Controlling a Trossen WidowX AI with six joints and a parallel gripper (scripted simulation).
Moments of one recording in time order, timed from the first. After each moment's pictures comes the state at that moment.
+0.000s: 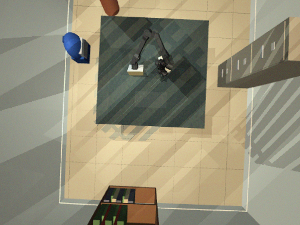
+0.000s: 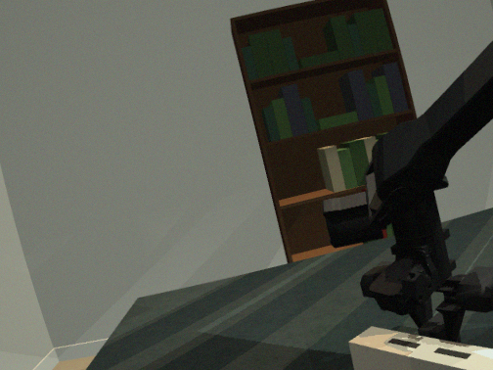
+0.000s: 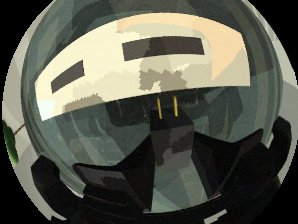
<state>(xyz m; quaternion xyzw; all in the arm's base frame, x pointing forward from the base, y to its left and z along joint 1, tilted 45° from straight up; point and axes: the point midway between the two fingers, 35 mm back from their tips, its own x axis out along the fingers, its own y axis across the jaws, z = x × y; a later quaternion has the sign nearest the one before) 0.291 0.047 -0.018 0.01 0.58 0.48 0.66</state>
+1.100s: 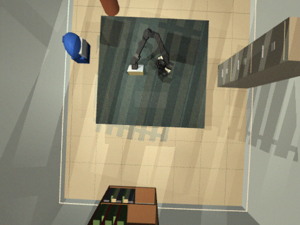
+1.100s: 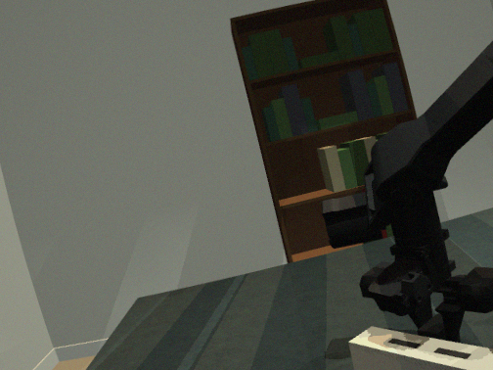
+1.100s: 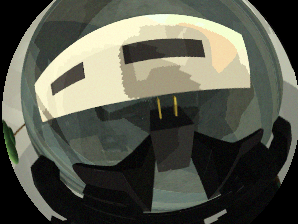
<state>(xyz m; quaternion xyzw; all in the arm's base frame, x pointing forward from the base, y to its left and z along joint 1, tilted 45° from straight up) 0.292 0.047 -0.017 0.01 0.58 0.48 0.66</state>
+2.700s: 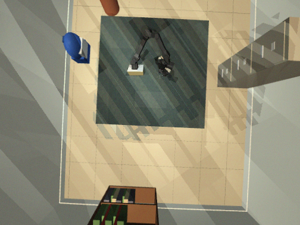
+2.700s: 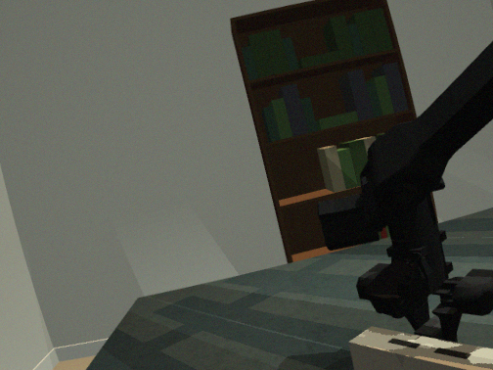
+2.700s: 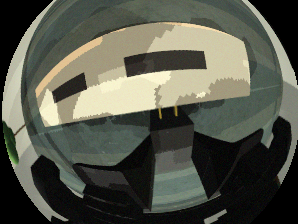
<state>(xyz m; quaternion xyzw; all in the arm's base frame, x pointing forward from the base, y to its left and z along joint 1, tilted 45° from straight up) 0.298 0.051 -0.014 0.01 0.58 0.48 0.66</state>
